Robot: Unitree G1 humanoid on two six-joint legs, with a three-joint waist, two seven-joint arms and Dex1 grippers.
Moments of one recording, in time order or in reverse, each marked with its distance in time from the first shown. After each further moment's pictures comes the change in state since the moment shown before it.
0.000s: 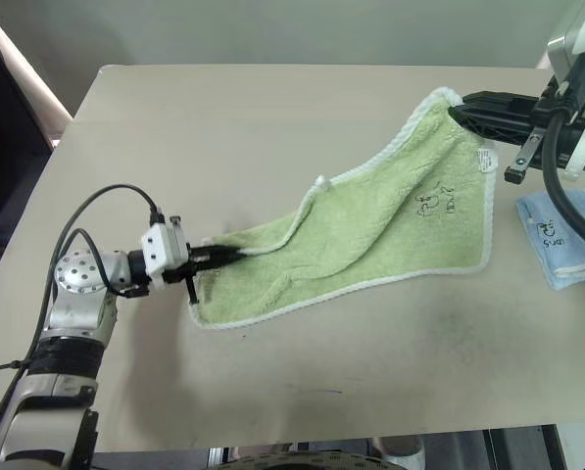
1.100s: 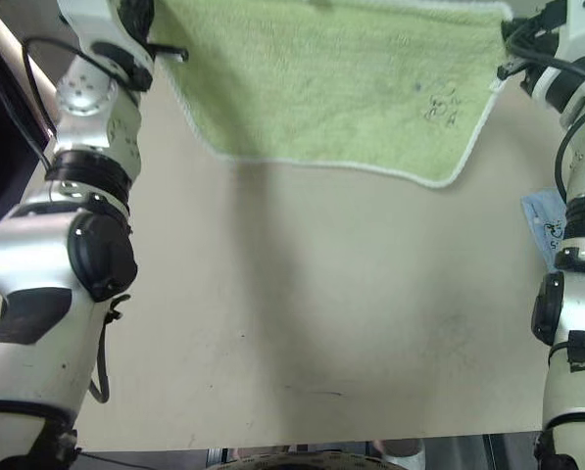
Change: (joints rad) left arm -0.944 -0.135 0.145 0.844 0.207 -0.030 0.847; right arm -0.417 0.341 0.145 1.090 -0.443 -0.770 -0.261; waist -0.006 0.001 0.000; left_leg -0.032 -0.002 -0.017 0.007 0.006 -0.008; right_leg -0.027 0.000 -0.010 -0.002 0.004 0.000
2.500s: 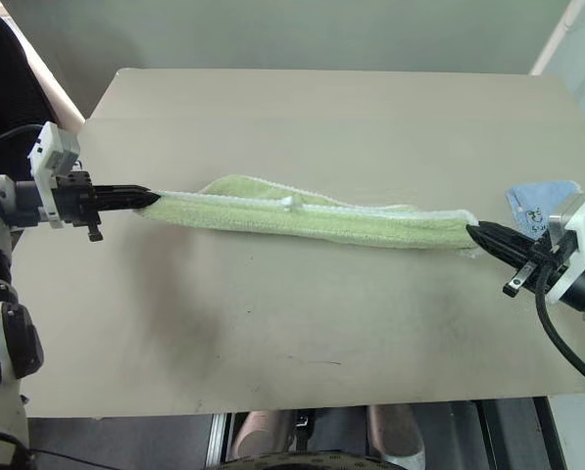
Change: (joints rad) left arm 0.519 0.469 -0.158 -0.270 -0.037 0.410 -1.286; right arm 1.193 -0.118 -0.427 -1.232 0.514 0.499 0.247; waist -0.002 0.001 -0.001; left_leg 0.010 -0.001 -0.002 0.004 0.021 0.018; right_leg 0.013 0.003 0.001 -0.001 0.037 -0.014
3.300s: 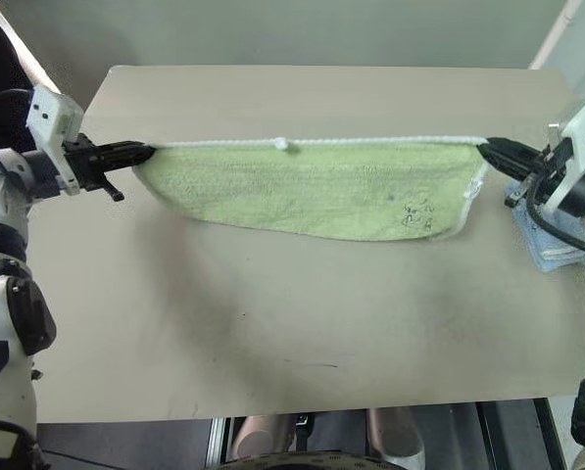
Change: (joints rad) left arm -0.185 -0.131 0.042 0.157 0.017 -0.156 0.404; right arm -0.627 -0.015 0.315 0.645 -0.306 -0.339 0.036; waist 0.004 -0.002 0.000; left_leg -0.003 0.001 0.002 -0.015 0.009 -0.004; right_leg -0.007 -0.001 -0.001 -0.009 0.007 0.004
